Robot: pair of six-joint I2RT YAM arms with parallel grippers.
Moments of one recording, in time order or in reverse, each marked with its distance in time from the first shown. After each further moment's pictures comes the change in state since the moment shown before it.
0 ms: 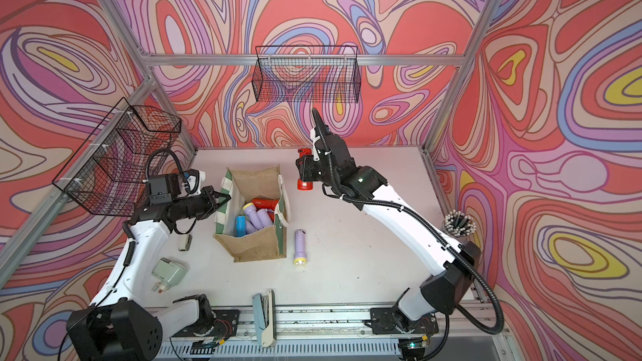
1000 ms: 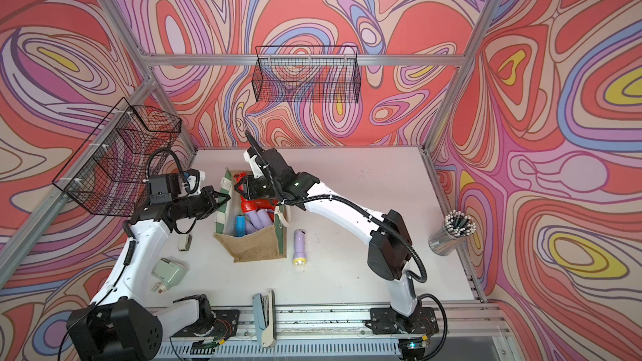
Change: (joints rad) left arm 0.000 0.003 0.001 0.002 -0.018 0.010; right arm 0.202 0.448 0.240 0.139 -0.272 0.047
